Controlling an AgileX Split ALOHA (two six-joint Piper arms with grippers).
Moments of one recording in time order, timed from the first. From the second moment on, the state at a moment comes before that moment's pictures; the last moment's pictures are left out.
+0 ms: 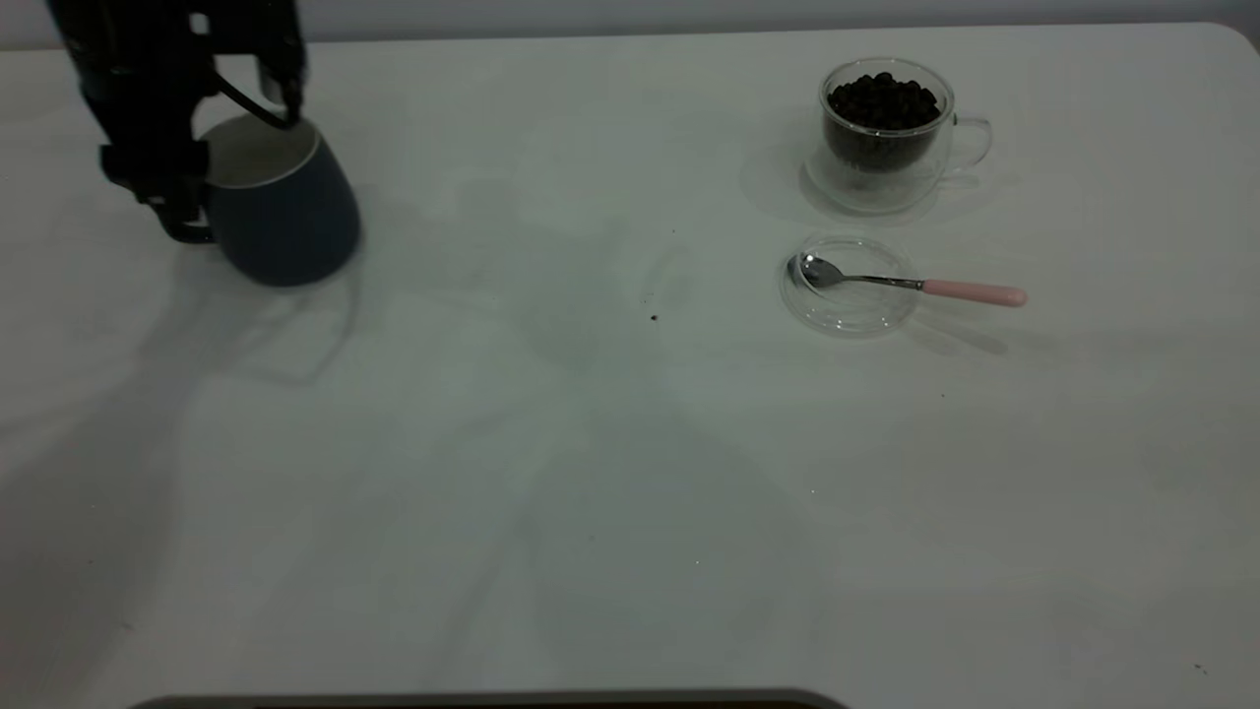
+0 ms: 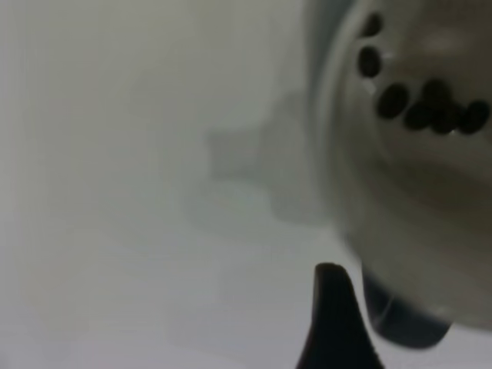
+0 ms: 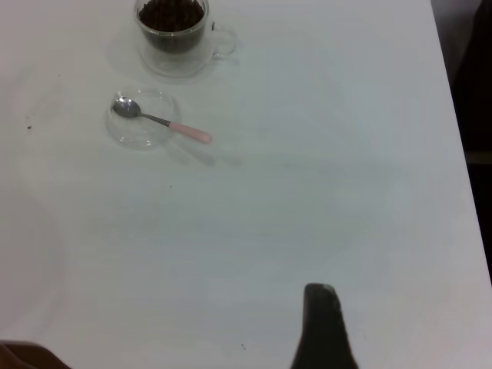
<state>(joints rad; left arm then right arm) -0.15 2.36 -1.54 0.38 0.56 0.85 0.00 0.03 -0.47 0.04 1.12 -0.07</state>
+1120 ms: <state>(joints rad) -0.54 2.30 -1.54 0.35 0.42 0.67 0.00 0.03 -0.47 0.04 1.12 -0.07</state>
